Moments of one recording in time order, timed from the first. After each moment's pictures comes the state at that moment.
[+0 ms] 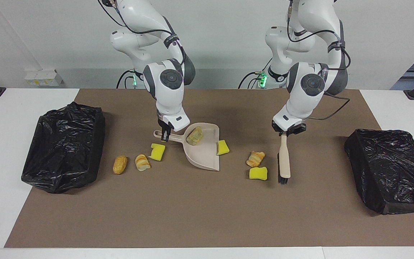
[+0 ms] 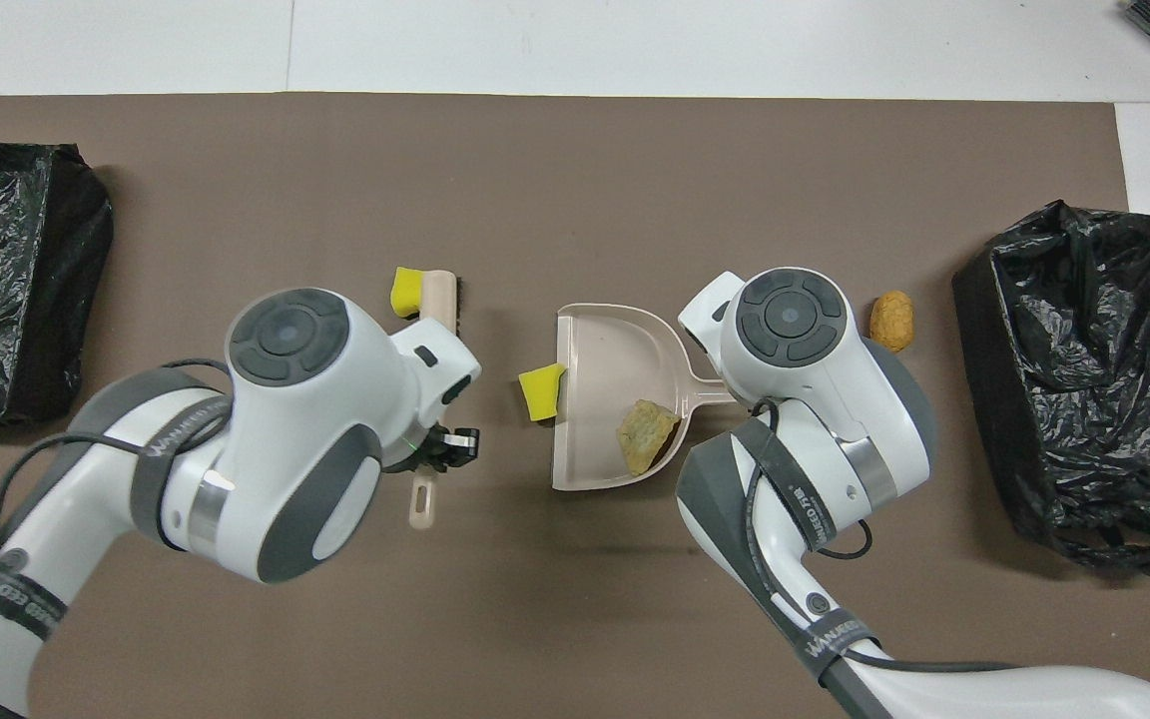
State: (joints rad) left arm -0.36 0.18 0.09 -1.98 0.06 1.98 -0.01; right arm 0.41 0.20 -0.02 -1.94 -0.18 2.04 -1.01
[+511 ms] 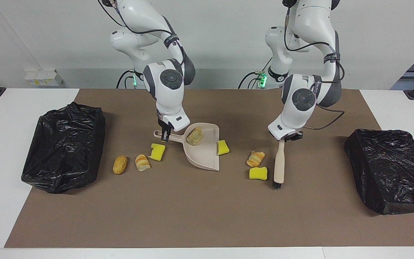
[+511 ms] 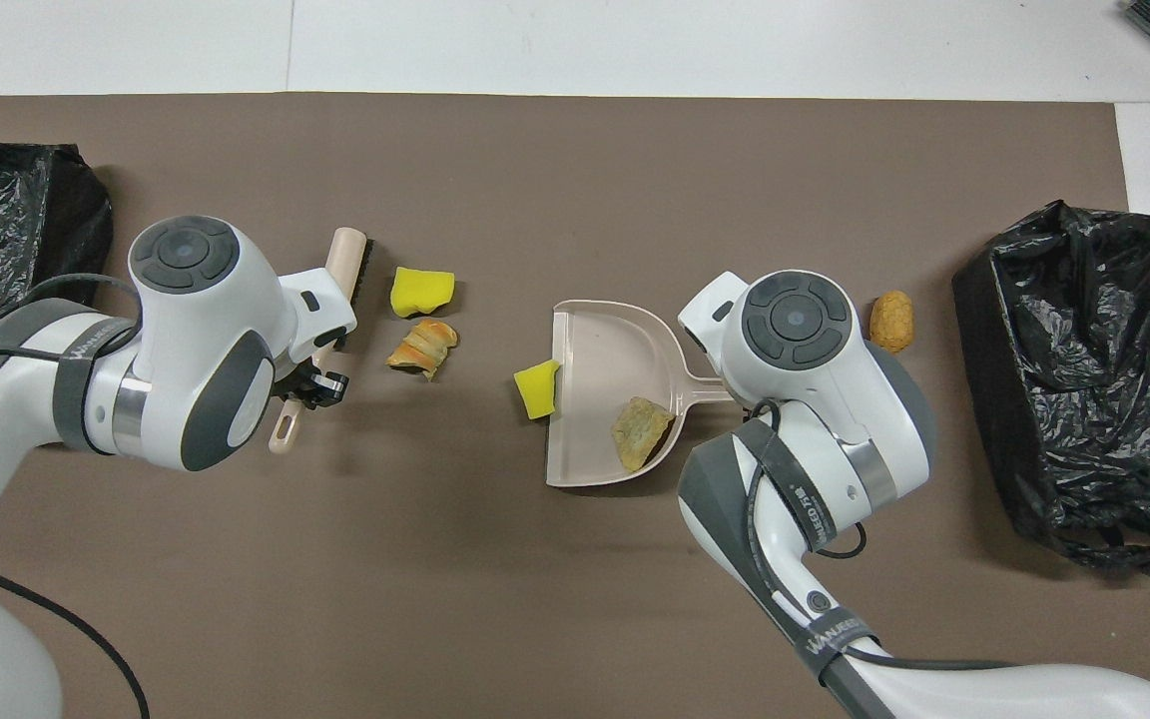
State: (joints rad) left arm -0.47 0.22 0.04 -1.95 -0.05 1.91 -0.03; right arm 0.41 0.20 -0.02 -1.94 -0.18 2.04 -1.01
